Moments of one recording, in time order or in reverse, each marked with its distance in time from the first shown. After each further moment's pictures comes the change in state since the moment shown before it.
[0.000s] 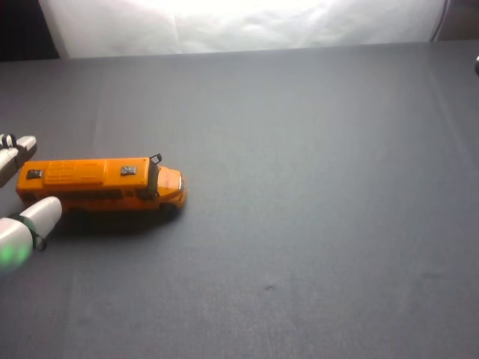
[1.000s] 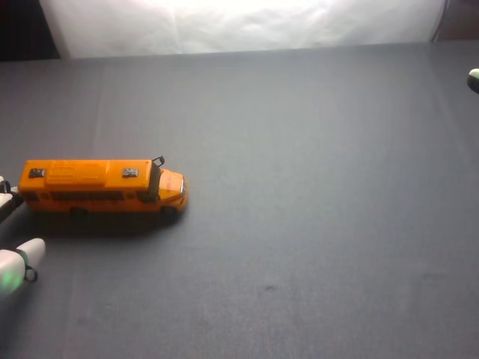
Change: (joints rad) left arm 0.000 -0.056 0.075 -0.155 0.185 0.088; right arm -0.006 -0.011 -0.003 -0.003 -0.012 0.010
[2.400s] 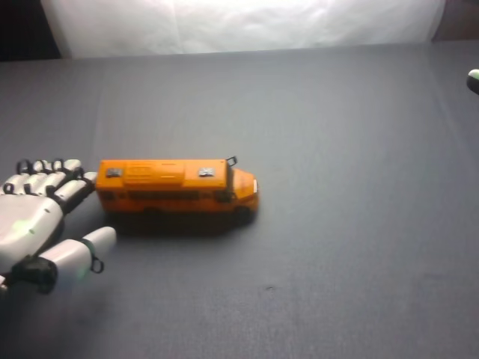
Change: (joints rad) left arm -0.116 -0.057 -0.006 0.181 0.036 0.003; right arm 0.000 -0.001 0.000 0.000 0.000 0.001
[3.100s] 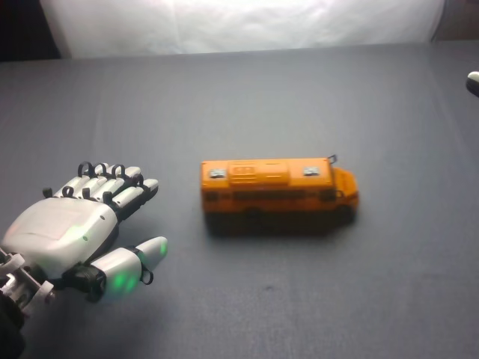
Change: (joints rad) left arm -0.063 -0.068 0.002 0.096 0.037 0.000; right arm 0.000 -0.004 0.000 0.004 -0.002 0.000
